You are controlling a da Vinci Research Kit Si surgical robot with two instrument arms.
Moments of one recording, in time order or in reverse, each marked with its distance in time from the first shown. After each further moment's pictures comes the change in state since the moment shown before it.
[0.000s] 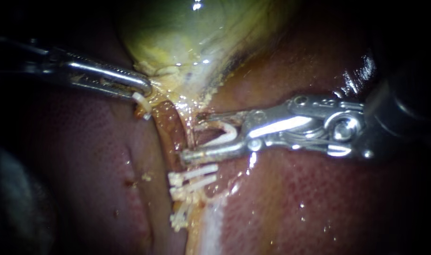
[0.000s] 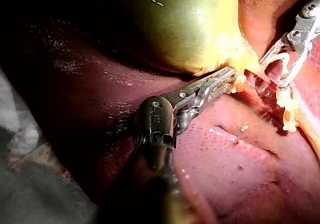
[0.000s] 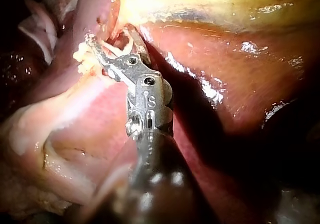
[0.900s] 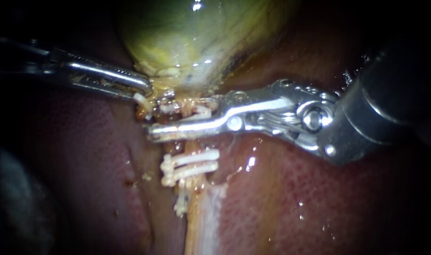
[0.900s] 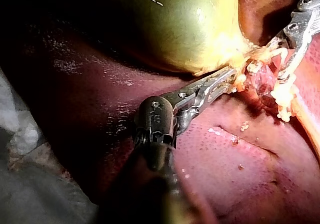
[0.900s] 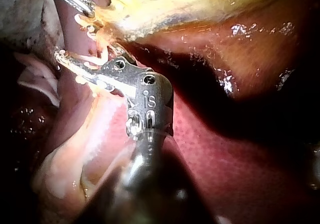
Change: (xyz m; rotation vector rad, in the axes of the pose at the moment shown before) right arm 0.004 -0.001 0.001 0.121 0.193 0.092; left arm 0.000 0.000 0.000 0.001 0.001 0.000
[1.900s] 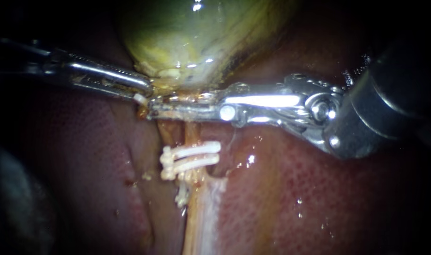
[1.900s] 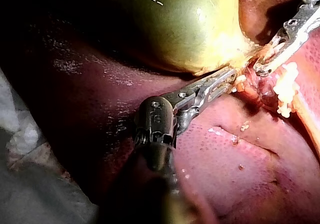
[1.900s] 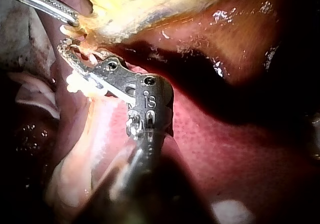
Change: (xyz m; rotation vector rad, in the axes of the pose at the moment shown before) right arm -0.001 0.000 -0.001 -0.002 -0.004 0.163; left arm 0.000 0.000 0.000 0.000 0.000 0.001
